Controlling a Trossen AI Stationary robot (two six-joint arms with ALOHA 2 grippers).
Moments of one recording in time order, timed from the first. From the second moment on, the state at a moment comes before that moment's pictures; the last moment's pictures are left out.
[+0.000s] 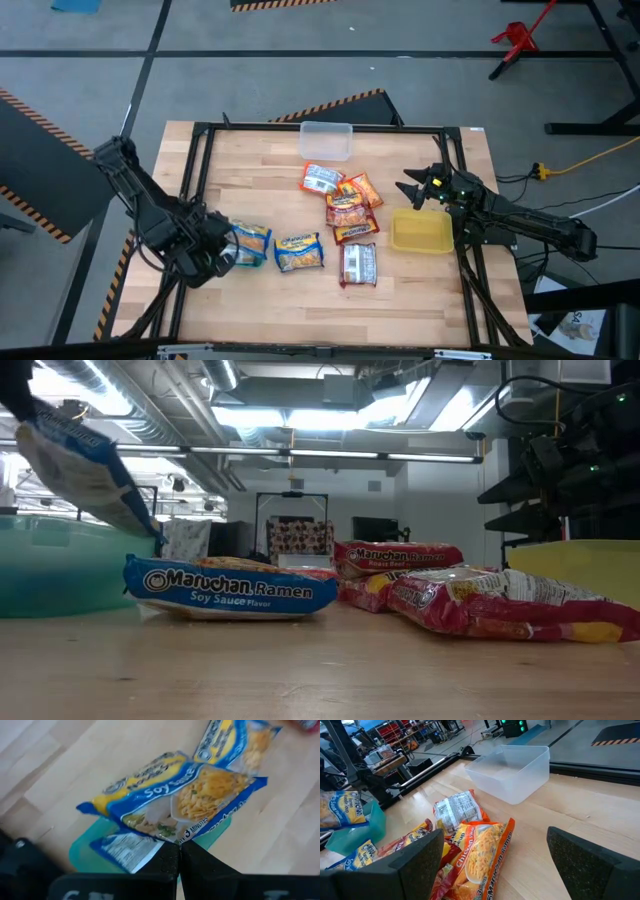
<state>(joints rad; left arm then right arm) -0.84 1.21 1.06 -1.29 -0.48 -1.54 -0.43 0.25 0.01 0.01 0.04 0.44</state>
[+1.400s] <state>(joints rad) -0.84 1.34 1.06 -1.38 -0.21 -1.68 -0.43 0.25 0.01 0.01 0.03 0.44</state>
